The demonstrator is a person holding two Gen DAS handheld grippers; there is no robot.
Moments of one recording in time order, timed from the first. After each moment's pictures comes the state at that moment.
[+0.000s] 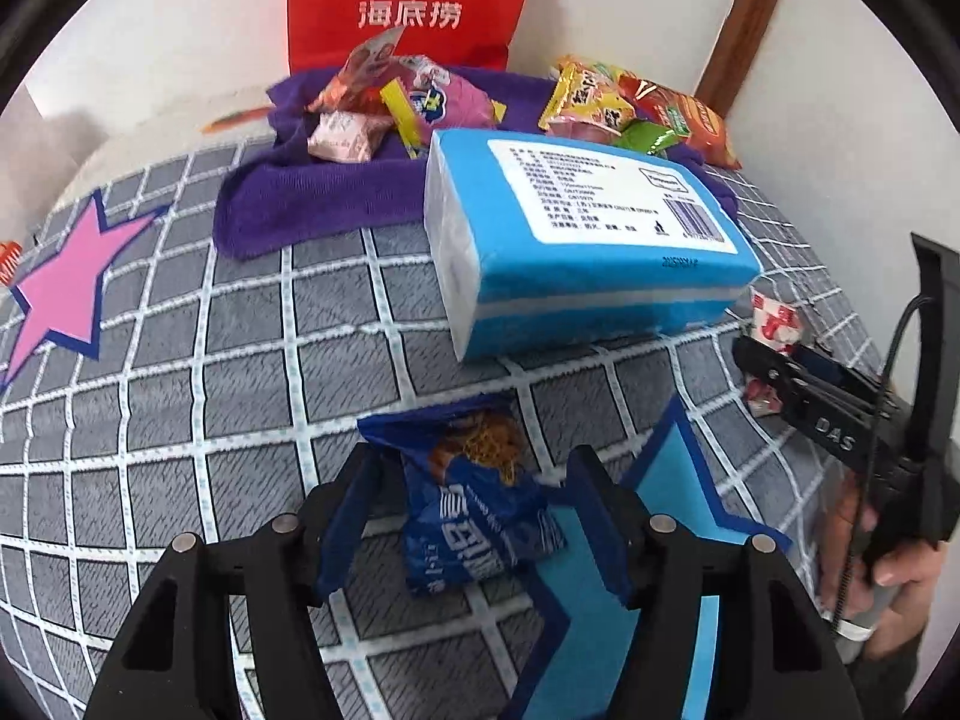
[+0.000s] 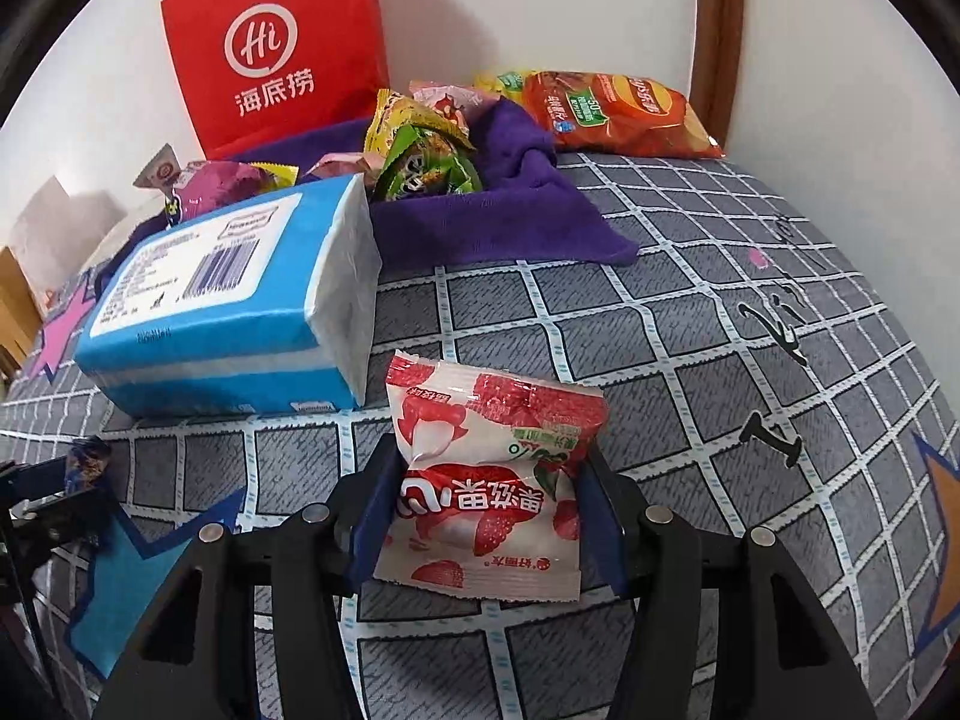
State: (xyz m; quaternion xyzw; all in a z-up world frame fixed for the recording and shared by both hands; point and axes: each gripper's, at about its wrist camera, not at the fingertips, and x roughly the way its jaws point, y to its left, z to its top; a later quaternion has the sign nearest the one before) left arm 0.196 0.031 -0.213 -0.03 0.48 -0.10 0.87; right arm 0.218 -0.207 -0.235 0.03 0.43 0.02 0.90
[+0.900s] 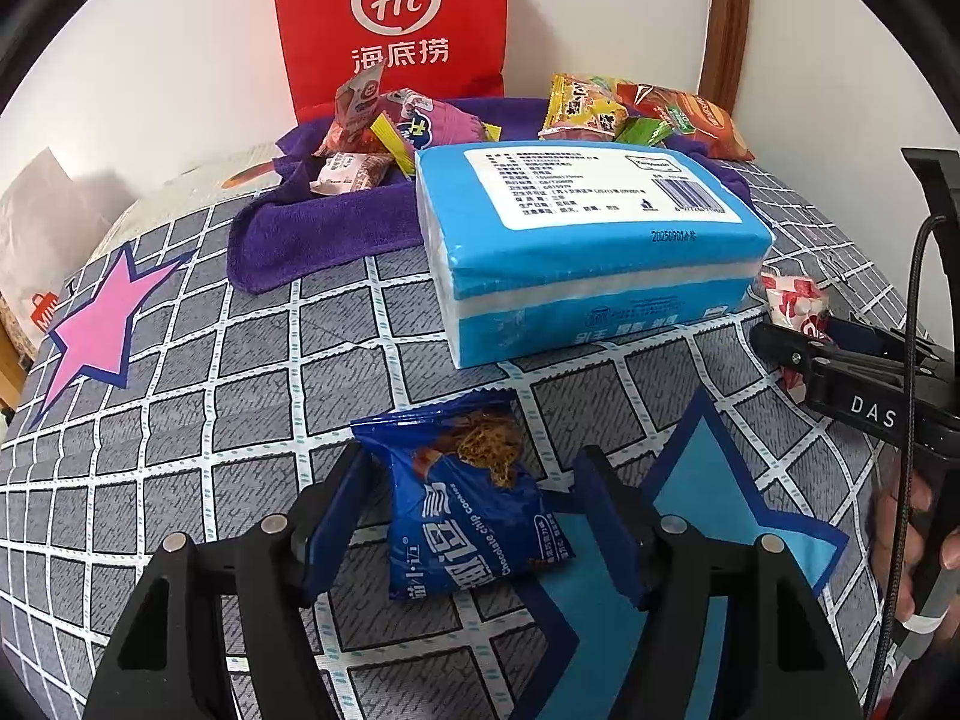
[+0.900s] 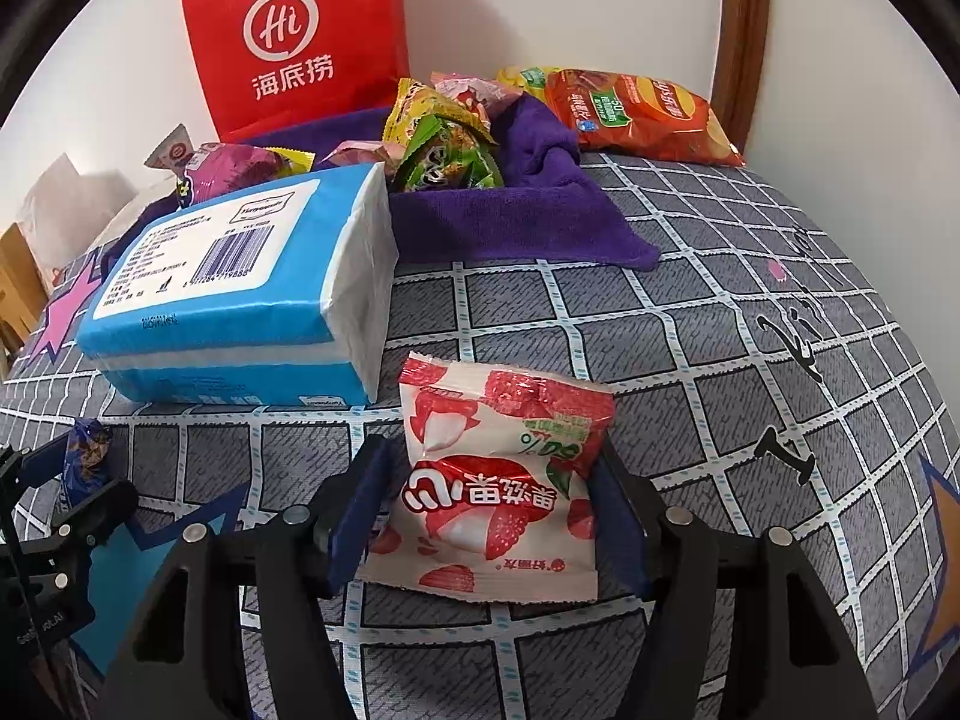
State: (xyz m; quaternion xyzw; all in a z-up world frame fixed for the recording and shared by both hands) left arm 0.183 0.011 -0.221 0.03 0.43 -0.06 0.90; right arm 0.220 -0.198 -0.236 0.00 0.44 0.03 0.90
